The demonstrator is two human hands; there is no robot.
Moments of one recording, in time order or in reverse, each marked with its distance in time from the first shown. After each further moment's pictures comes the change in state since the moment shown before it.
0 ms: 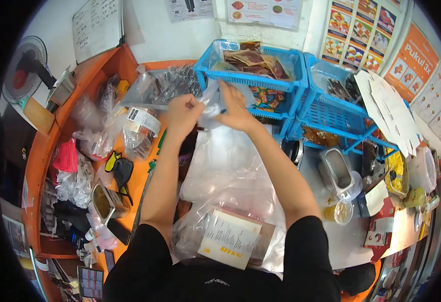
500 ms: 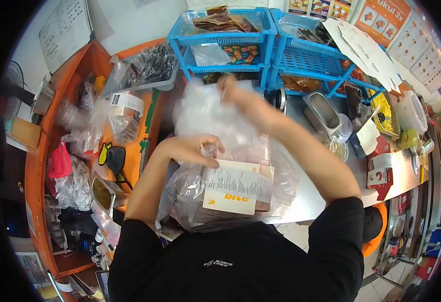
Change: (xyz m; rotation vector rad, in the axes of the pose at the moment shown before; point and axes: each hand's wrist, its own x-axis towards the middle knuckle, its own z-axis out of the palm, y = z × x) left_hand -0.117 0.022 -0.029 -0.089 -1.417 0.260; right_hand -0.124 -0.139 -0.121 0.758 -0.227 0.599
